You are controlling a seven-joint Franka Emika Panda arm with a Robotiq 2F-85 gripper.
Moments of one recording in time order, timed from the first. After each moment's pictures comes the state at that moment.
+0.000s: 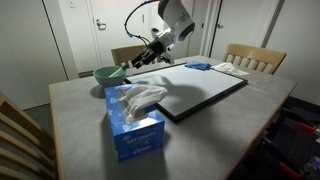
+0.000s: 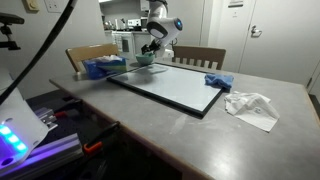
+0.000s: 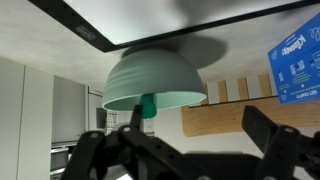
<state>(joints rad) -0.11 0.90 0.27 -1.48 1.12 2.31 -2.04</state>
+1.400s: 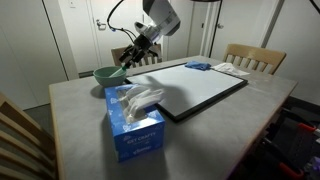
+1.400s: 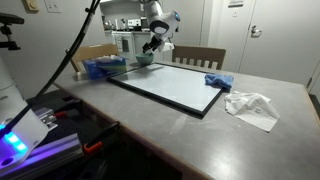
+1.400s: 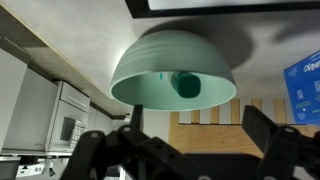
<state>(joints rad) 0.00 1.06 0.24 -1.12 0.83 2.22 -1.92</state>
